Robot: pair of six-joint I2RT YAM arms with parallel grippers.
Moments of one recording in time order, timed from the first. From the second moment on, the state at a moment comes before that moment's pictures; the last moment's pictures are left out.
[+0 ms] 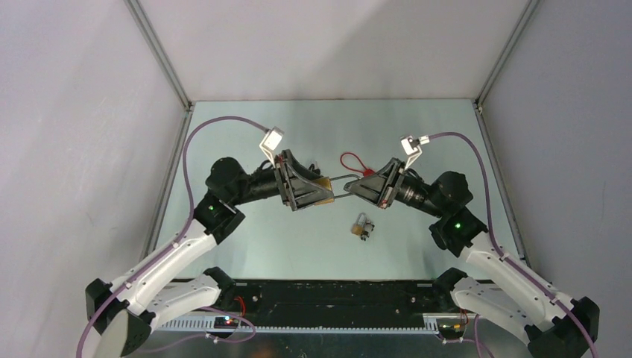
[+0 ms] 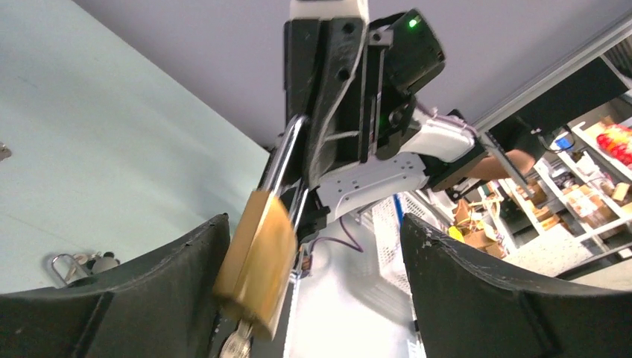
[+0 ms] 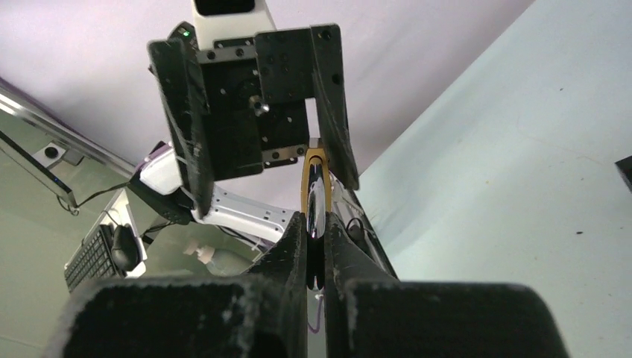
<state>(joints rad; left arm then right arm) -0.66 0.94 0.83 0.27 0.69 -0.86 0.65 0.84 0.70 0.35 -0.55 0.91</state>
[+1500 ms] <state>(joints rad) -0.61 0.84 0.72 0.22 0.89 -0.59 0.59 0.68 0.70 0.24 -0.67 0.80</state>
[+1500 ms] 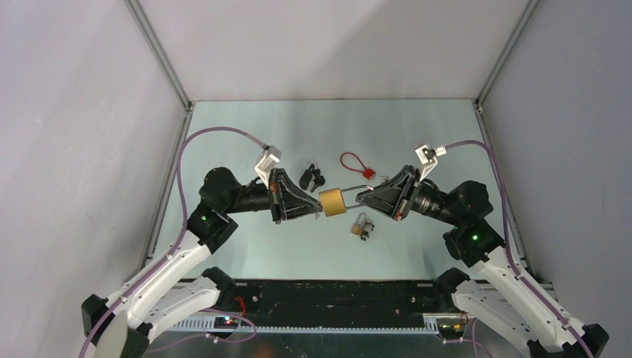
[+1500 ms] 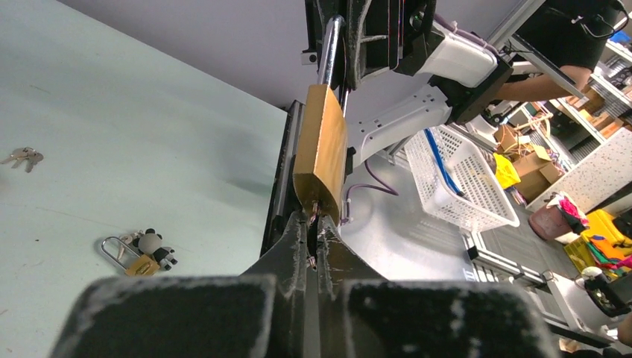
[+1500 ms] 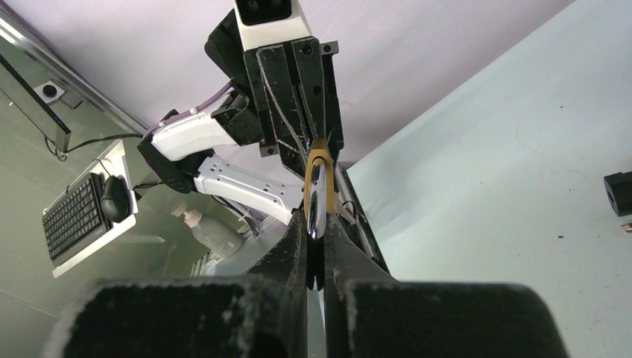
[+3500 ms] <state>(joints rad) -0.56 1.24 0.52 -0.09 0.14 -0.57 0.79 1.77 0.78 0.40 -0.55 0.82</state>
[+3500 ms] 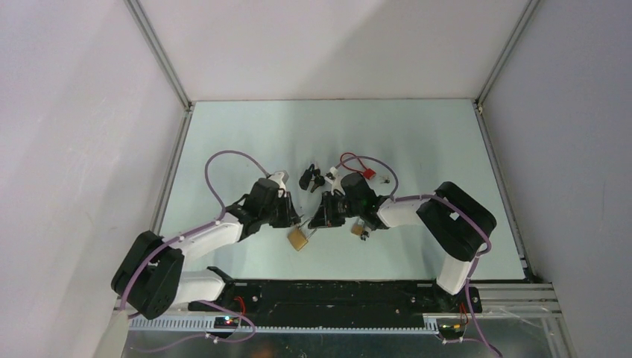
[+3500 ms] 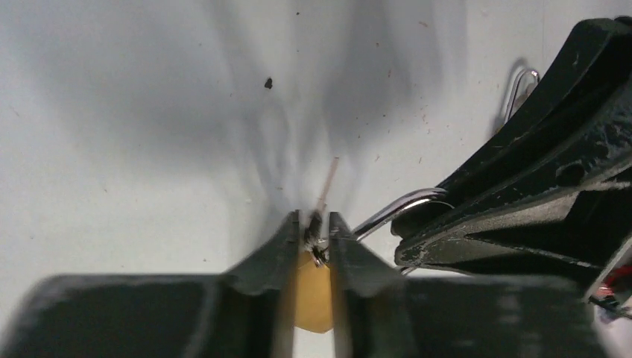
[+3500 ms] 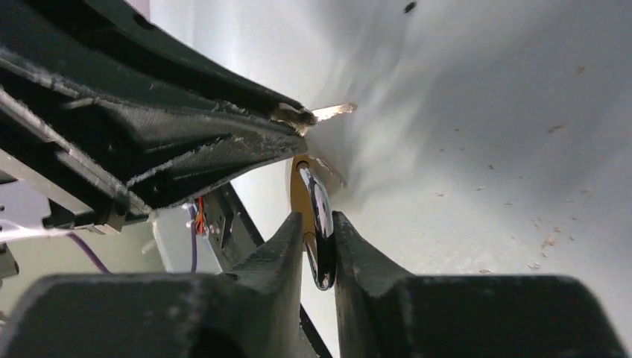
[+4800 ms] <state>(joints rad) -0.56 0.49 0.66 -0.44 -0.44 -0.54 0.32 0.60 0.76 -0.47 0.44 0.65</state>
